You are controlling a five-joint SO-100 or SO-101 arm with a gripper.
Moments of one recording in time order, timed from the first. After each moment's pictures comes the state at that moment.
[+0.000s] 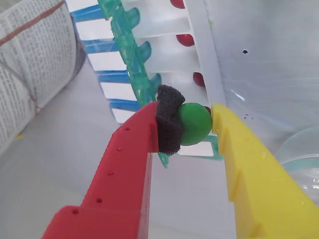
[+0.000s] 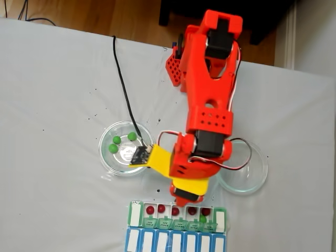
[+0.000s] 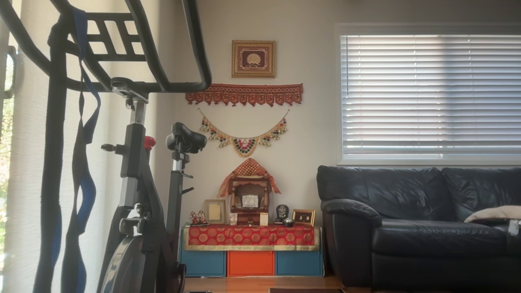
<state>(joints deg) -1.5 110.9 95.6 64.6 13.4</state>
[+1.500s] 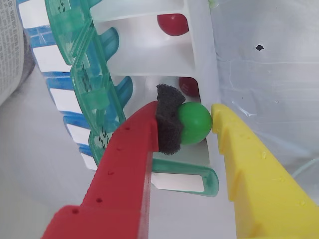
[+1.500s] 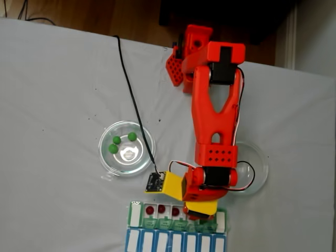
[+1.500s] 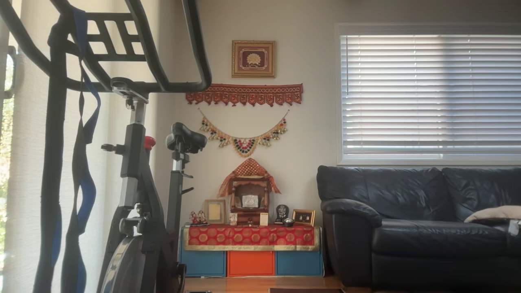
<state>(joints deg) -7.1 93.8 91.3 53.9 15.5</state>
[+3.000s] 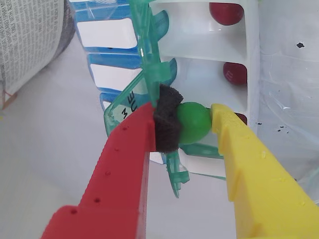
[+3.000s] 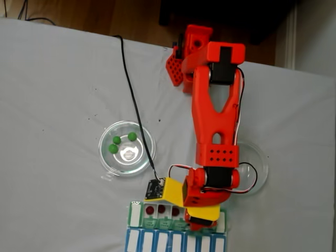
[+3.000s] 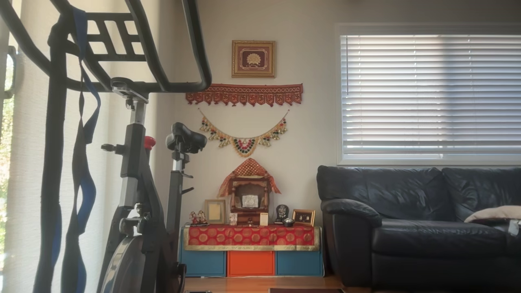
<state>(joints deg) -7.1 93.8 87.3 52.2 13.5</state>
